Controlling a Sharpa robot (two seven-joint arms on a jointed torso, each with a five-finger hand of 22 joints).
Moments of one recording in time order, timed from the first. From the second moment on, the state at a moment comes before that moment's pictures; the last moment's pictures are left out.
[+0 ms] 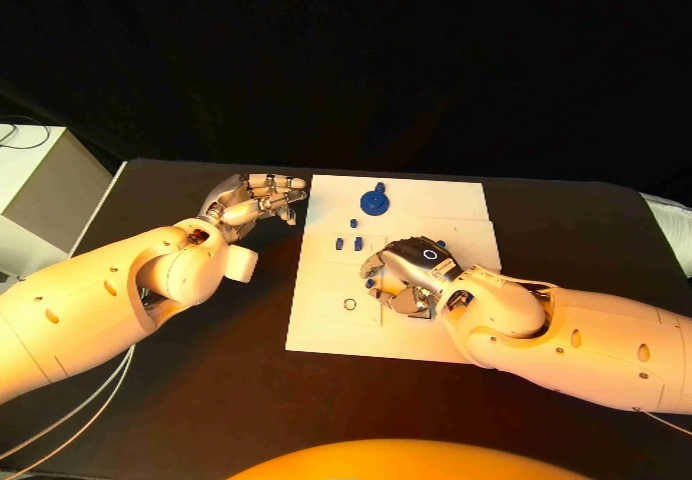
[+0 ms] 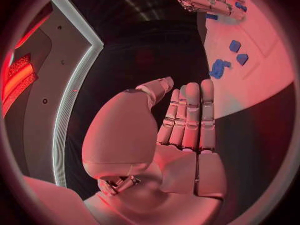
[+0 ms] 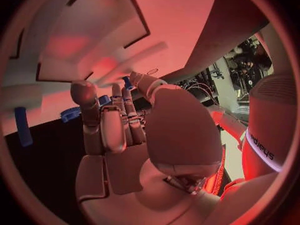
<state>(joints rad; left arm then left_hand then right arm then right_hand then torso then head) 0.96 -0.85 0.26 1.48 -0.26 -0.19 0.29 1.39 -0.19 0.53 0.03 0.19 0.89 0.20 0.23 0.30 0.92 0.13 0.49 0.15 0.96 0.06 1.17 0.43 0.18 0.84 0.16 0.94 0.75 1.07 -0.78 -0.12 1.68 -1.82 -0.50 -0.23 1.35 -0.28 0.51 0.08 0.15 1.04 0.15 0.16 0.30 1.09 0.10 0.06 0.06 1.47 0.00 1.36 1.11 0.13 1.27 0.11 0.99 0.81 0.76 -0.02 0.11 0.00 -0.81</state>
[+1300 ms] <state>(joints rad) 0.95 -0.85 0.26 1.47 -0.26 -0.19 0.28 1.39 -0.19 0.53 0.03 0.19 0.89 0.19 0.23 0.30 0.92 0.14 0.49 0.15 0.96 0.06 1.17 0.43 0.18 0.85 0.16 0.94 0.75 1.22 -0.99 -0.10 1.67 -1.47 -0.49 -0.13 1.47 -0.26 0.40 0.18 0.21 1.02 0.15 0.10 0.27 1.12 0.09 0.13 0.07 1.47 0.01 1.39 1.15 0.15 1.30 0.10 0.99 0.86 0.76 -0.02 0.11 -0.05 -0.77</state>
